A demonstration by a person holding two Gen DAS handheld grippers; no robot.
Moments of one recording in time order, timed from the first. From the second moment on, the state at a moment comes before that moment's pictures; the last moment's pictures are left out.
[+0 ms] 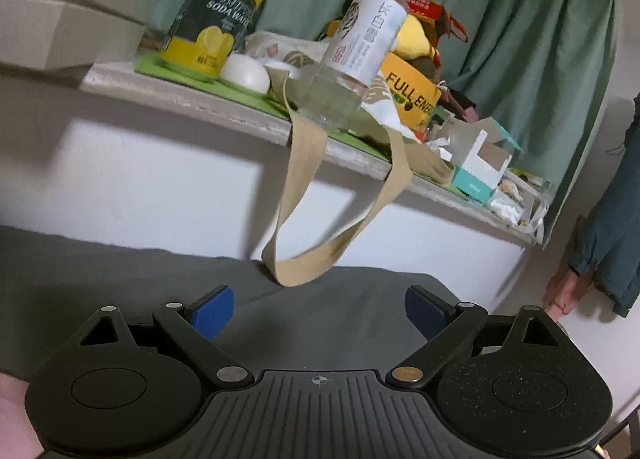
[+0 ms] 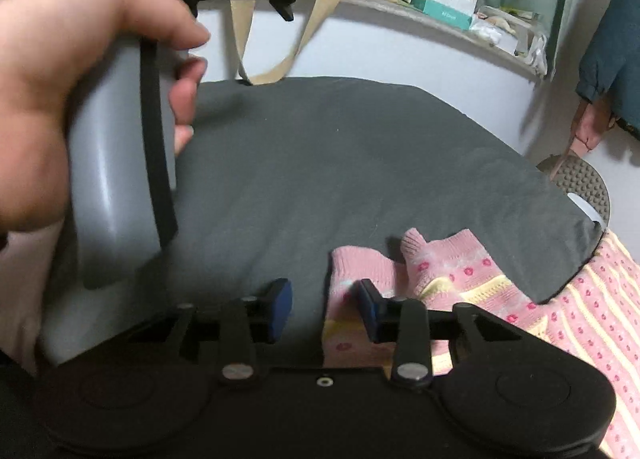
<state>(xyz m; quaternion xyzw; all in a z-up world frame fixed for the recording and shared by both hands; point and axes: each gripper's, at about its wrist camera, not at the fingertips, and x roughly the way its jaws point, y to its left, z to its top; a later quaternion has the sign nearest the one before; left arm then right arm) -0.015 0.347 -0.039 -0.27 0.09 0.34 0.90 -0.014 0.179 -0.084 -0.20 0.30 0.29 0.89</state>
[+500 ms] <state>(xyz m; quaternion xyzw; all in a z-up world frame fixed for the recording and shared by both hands) -0.003 0.324 -0.036 -0.27 0.10 0.28 0.92 -0.008 -0.046 -0.040 0.30 0.29 0.18 0.89</state>
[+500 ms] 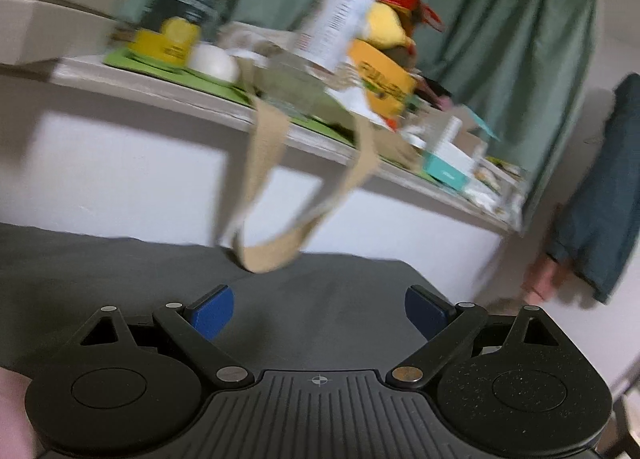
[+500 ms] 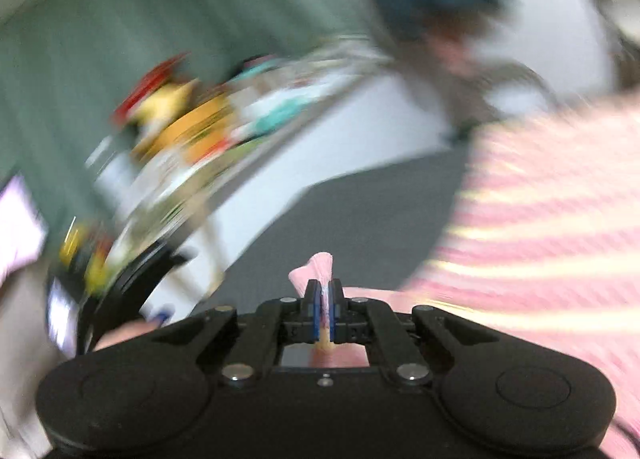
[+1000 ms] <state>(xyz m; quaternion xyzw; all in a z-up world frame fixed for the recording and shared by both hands) 0.039 0.264 -0.034 -0.22 0.15 0.07 0.96 -0.023 -0.119 -0.044 0.31 0.23 0.12 0.91</state>
